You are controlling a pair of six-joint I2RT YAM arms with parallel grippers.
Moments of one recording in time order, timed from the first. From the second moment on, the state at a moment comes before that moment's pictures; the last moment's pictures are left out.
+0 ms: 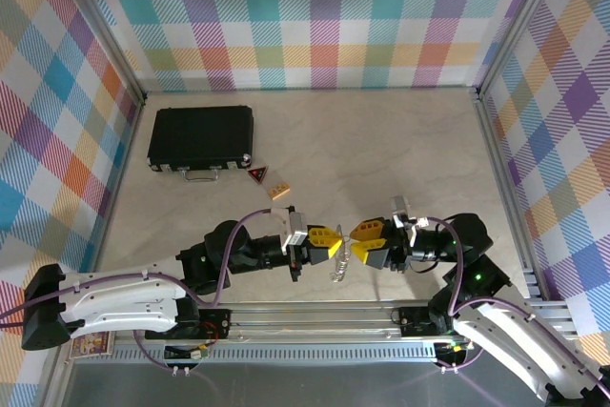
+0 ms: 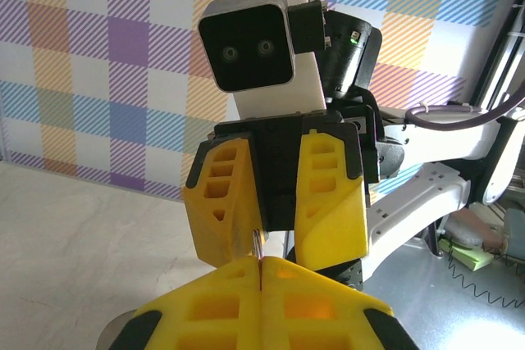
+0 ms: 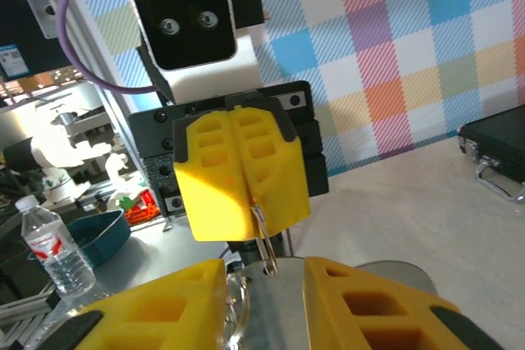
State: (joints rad) left arm -1.23 0.92 0.61 0.40 0.17 -0.16; right arm 0.69 0.45 0.44 0.14 -0.86 0.40
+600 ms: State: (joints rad) left arm -1.23 0.93 0.61 0.42 0.22 -0.19; right arm 0.76 0.47 0.45 0.14 -0.85 0.33
